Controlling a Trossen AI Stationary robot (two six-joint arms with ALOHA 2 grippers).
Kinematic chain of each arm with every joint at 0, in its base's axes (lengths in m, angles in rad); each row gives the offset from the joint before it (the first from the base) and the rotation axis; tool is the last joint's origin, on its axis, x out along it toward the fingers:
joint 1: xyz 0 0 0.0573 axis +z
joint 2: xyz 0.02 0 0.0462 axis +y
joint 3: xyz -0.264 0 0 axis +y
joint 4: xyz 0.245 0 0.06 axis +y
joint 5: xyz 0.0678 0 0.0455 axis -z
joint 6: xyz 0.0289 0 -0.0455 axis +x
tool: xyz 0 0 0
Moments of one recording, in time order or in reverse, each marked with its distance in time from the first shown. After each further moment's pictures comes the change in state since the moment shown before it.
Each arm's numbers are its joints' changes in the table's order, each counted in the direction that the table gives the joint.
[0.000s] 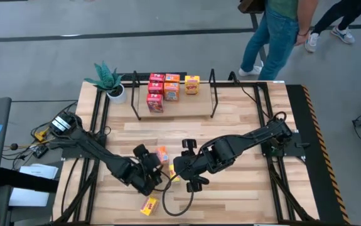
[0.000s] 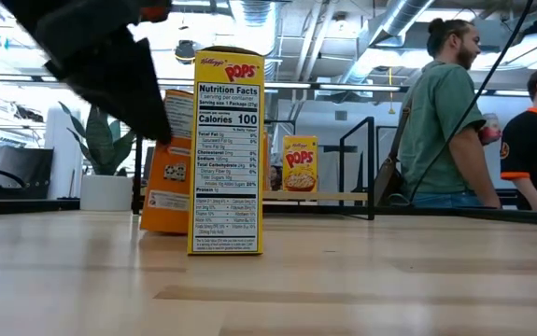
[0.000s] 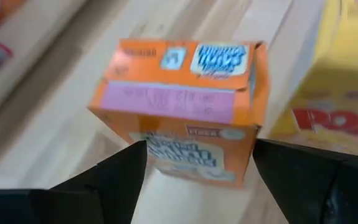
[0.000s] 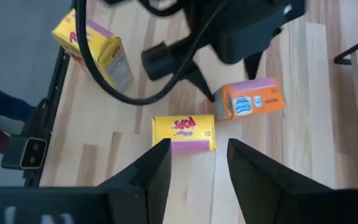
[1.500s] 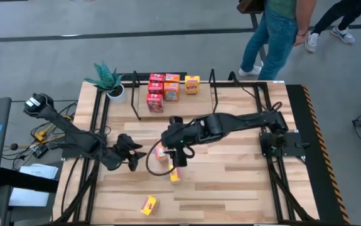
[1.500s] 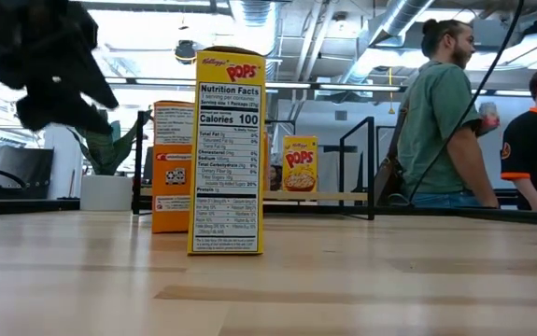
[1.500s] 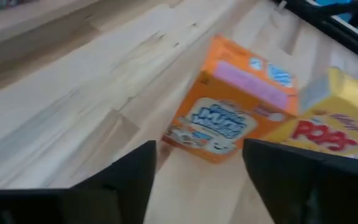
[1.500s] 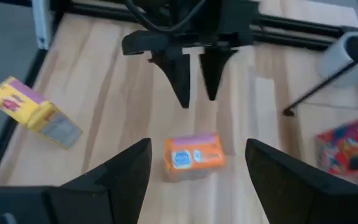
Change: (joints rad) left arm -0.003 -0.687 0.615 -0.412 0.055 -0.086; right arm -0.205 -0.003 -0.002 -0.198 -0.090 -0.205
